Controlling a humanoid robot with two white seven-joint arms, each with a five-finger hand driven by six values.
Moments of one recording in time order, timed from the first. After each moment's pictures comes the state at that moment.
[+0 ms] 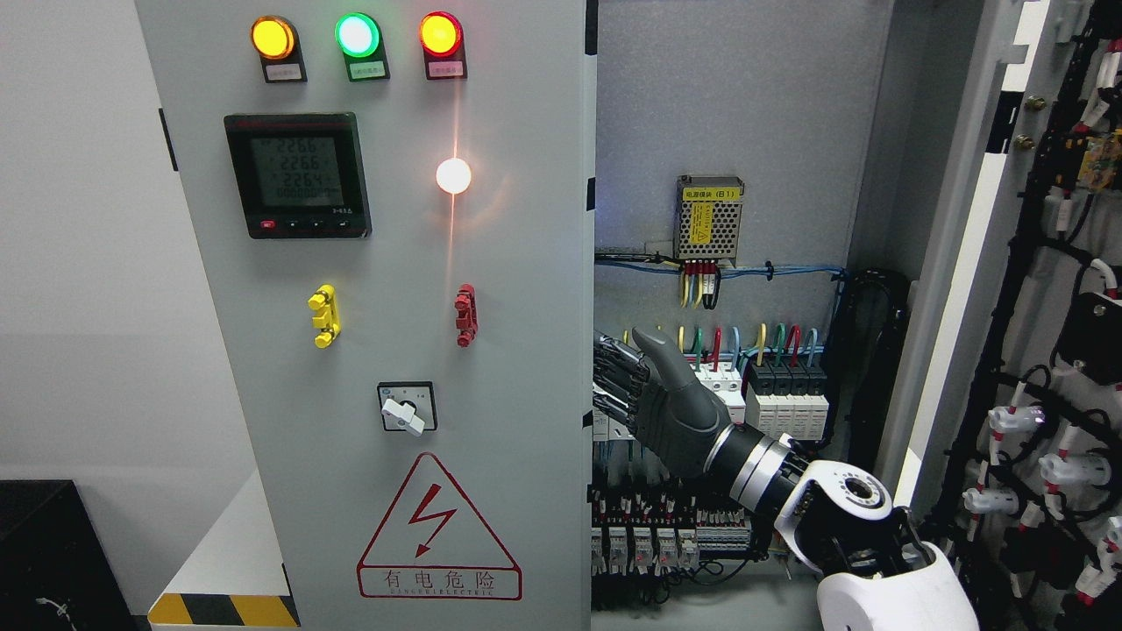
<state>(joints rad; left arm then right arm) 0.00 -0.06 -0.20 0.00 0.25 -0.06 0.15 -0.80 -0.07 0.21 -1.36 -0.48 0.36 0.59</state>
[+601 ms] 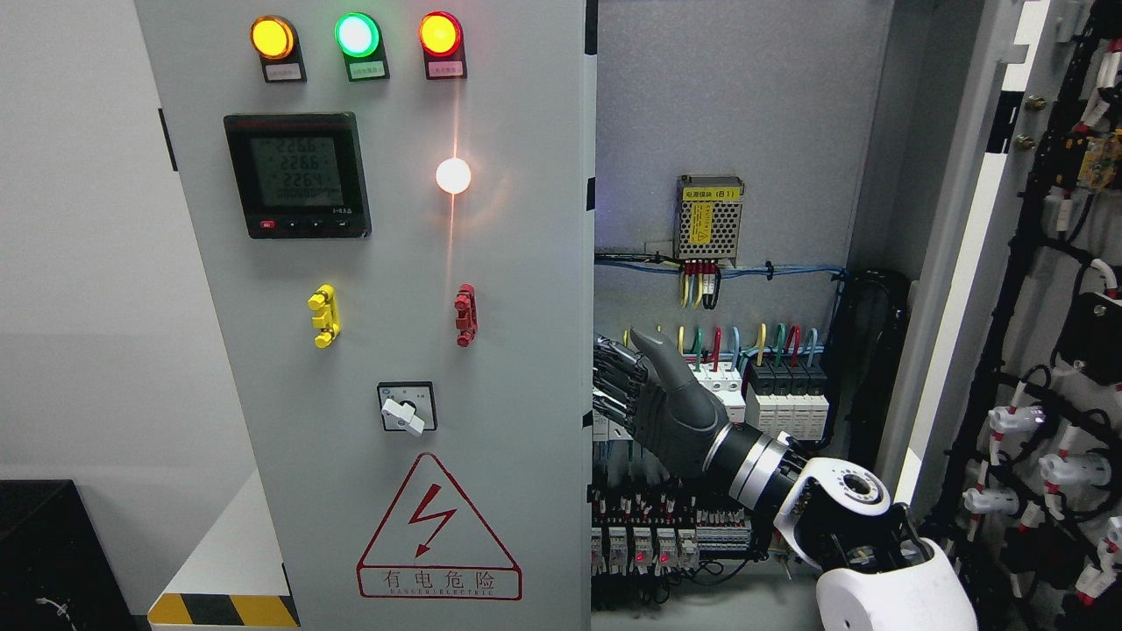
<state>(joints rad) 0.00 -0.06 -0.20 0.00 0.25 -0.06 0.15 -0.81 -0.07 0.21 -1.34 -0.48 0.36 0.61</state>
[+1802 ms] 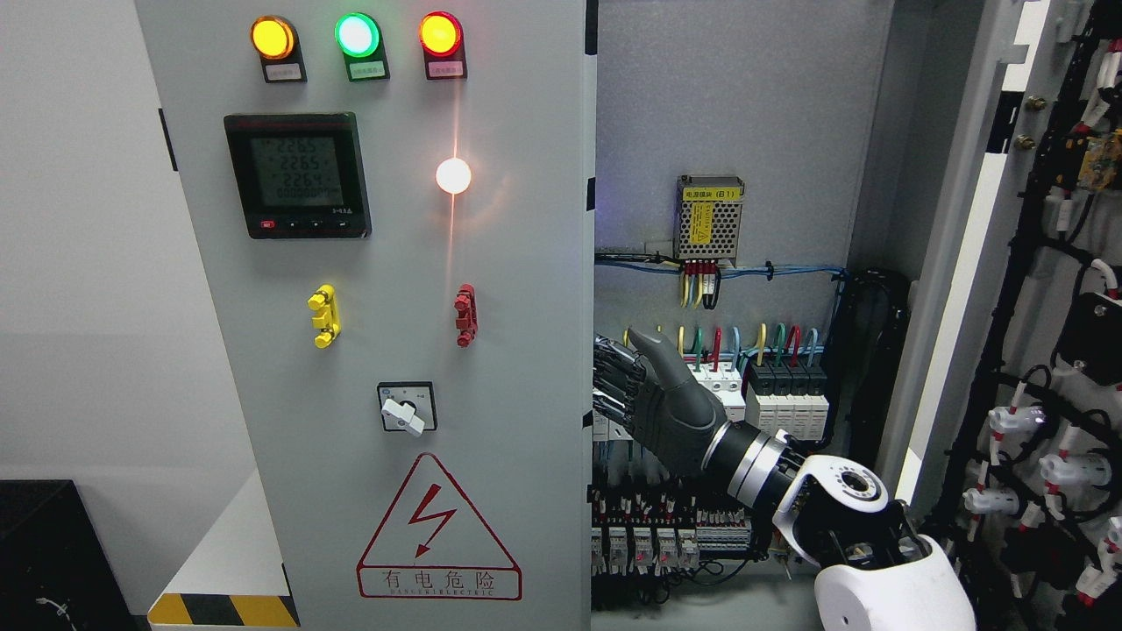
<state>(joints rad) 0.00 -0.06 -0.20 0.00 0.25 -0.06 0.15 -0.82 -0.07 0.21 -1.32 -0.48 0.36 0.63</state>
